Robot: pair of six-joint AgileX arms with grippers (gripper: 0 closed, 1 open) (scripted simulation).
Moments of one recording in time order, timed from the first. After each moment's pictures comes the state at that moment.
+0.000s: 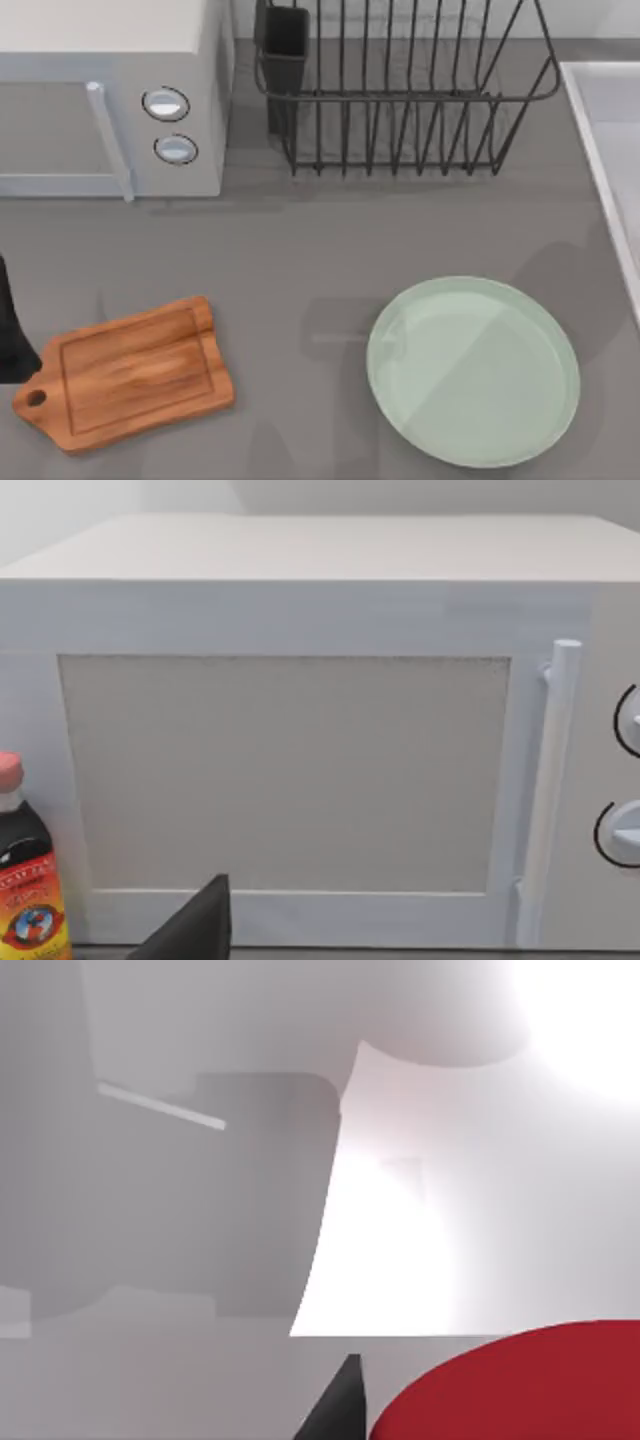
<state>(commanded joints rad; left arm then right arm) 0.00 0.00 0.00 0.00 0.00 0.00 -0.34 2.15 1.56 -0.93 -0.01 -0.32</state>
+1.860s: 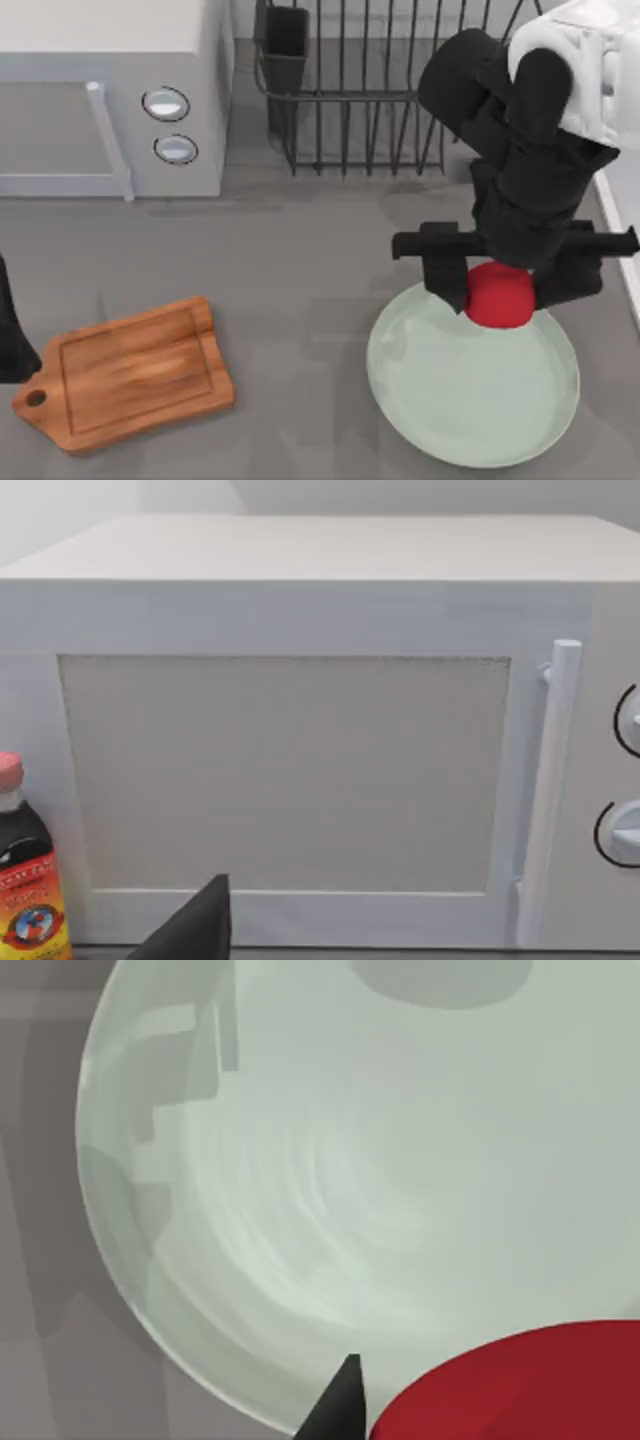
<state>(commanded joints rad) 0.00 0.00 0.00 0.00 0.00 0.00 0.62 1.79 1.44 -1.22 0.00 0.64</state>
